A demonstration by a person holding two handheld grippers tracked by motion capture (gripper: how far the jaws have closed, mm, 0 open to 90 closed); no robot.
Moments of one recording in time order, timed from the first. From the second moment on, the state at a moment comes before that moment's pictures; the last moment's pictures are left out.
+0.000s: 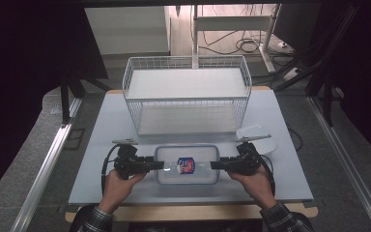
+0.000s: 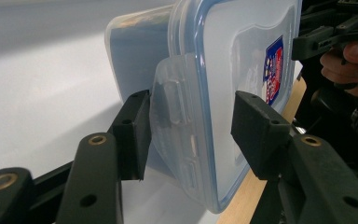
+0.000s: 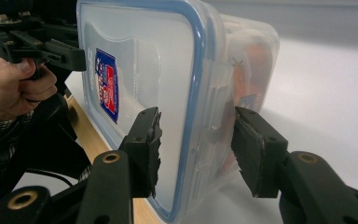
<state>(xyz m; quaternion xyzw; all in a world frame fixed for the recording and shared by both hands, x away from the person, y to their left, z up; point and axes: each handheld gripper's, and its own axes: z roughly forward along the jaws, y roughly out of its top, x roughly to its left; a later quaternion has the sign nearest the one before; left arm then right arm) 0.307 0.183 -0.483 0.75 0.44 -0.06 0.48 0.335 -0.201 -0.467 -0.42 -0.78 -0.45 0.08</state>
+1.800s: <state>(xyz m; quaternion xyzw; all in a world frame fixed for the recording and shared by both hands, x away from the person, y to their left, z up) 0.406 0.205 -0.297 0.73 0.40 0.06 0.55 0.440 -0.177 -0.275 -0.35 -0.77 -0.53 -0.04</state>
